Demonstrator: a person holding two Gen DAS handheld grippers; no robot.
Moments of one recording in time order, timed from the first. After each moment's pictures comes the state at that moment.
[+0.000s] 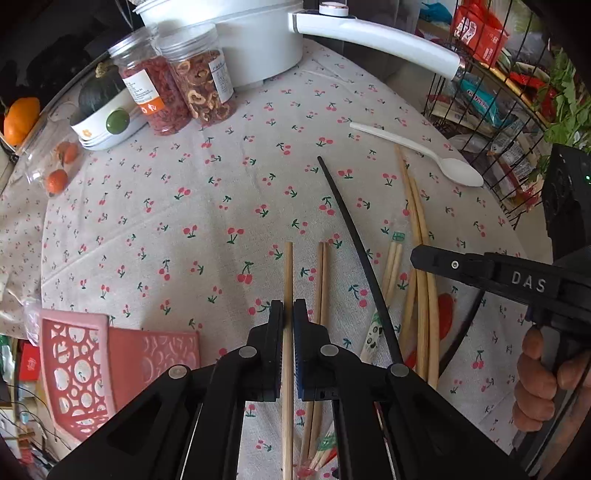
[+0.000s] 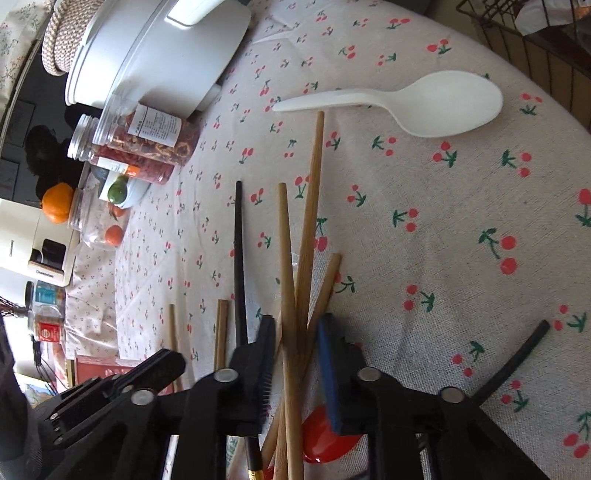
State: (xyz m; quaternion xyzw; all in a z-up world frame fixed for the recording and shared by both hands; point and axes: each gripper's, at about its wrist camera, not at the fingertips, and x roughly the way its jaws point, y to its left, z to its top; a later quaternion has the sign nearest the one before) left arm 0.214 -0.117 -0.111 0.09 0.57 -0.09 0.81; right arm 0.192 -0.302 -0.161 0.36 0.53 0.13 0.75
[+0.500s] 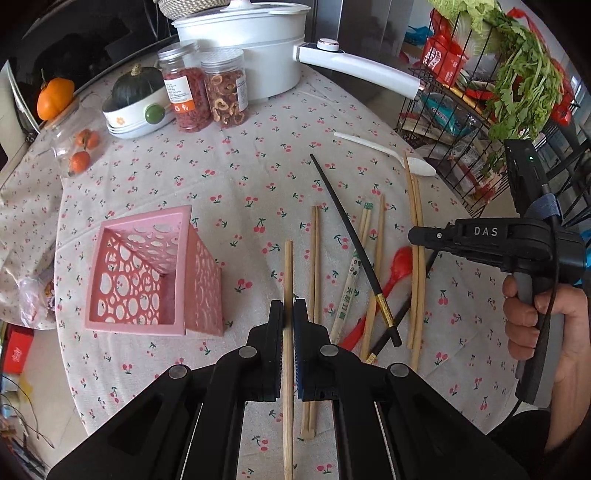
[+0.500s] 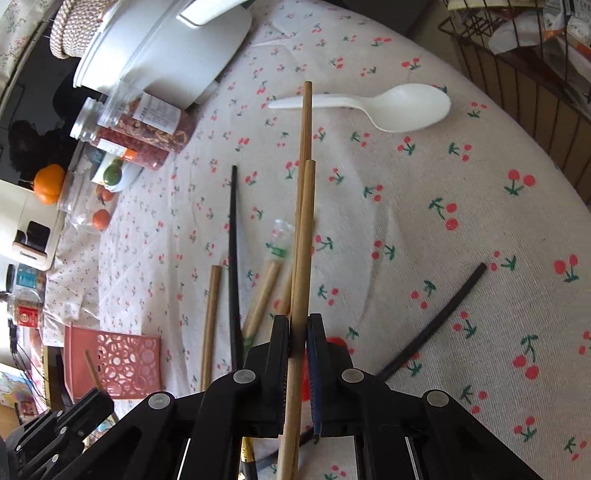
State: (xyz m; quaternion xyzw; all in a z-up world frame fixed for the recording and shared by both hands) left arm 0.143 -0.078 -0.070 0.05 0.54 -0.12 0.83; right arm 0.162 -0.305 -0.139 0.31 0.56 0.09 0.76
